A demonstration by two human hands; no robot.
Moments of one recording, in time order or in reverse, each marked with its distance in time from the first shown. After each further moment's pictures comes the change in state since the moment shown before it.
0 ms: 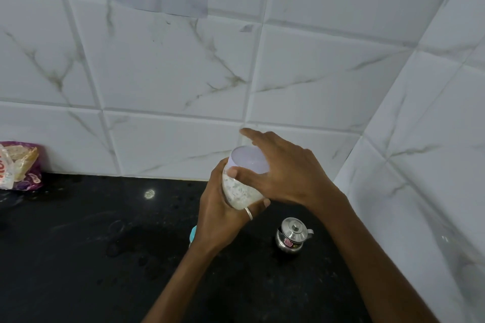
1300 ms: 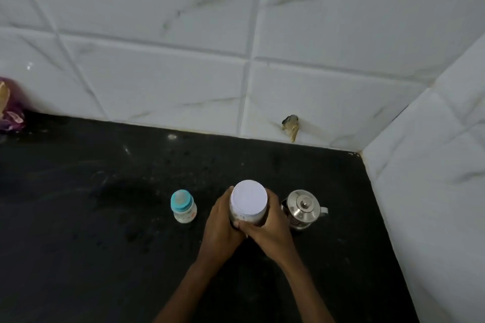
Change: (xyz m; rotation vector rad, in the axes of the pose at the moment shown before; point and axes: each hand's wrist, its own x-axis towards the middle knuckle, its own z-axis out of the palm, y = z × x) left_hand -0.039 -0.219 0.075 0.379 -0.059 -0.374; right_hand -0.050 0.137 0.289 0.962 -0.054 0.448
